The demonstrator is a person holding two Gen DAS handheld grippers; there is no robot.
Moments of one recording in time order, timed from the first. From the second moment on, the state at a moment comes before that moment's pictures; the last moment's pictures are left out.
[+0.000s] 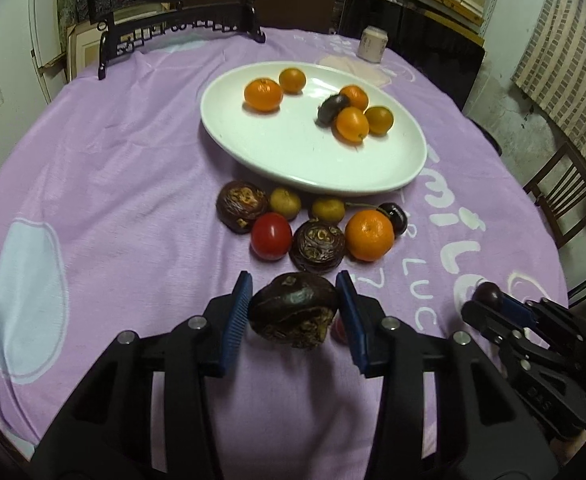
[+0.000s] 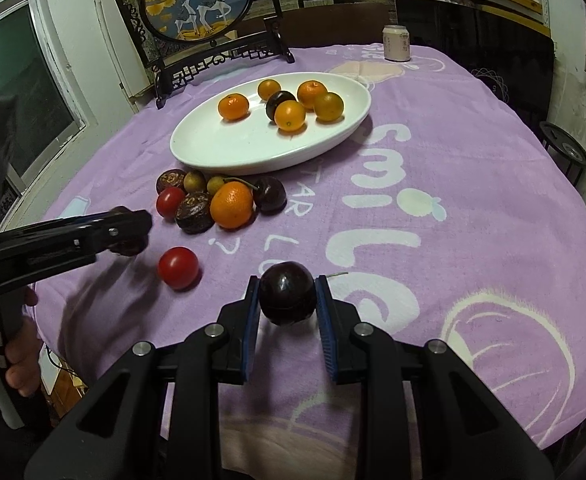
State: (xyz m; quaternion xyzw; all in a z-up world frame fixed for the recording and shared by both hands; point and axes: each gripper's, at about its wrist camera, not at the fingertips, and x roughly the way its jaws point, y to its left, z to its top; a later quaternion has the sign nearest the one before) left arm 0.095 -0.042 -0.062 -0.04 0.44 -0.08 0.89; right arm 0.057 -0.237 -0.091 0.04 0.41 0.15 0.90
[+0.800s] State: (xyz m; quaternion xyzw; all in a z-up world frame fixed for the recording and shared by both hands) left arm 0.274 -0.016 -0.007 -0.06 0.43 -0.05 0.90; right arm 0.230 -0.157 -0.029 -0.02 0.39 0.19 0.90
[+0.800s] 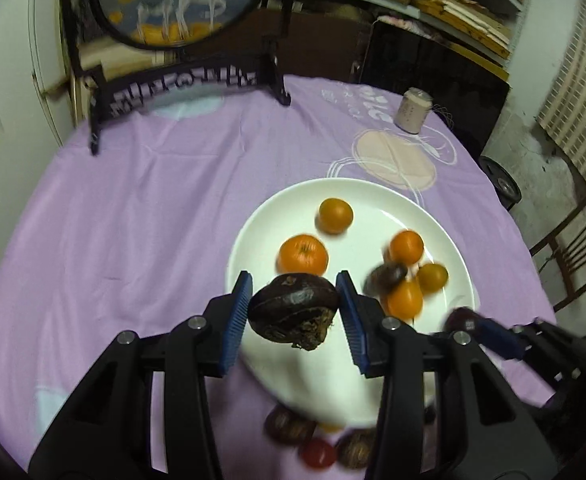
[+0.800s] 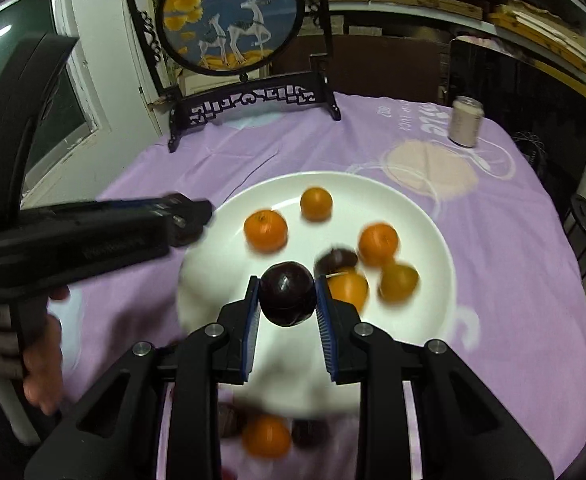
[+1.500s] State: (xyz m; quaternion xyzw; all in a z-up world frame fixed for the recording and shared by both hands) left arm 0.298 -0.012 -0.034 -0.08 0.44 -0.06 0.89; right arm 0.260 -0.141 -0.061 -0.02 0.43 0.20 0.88
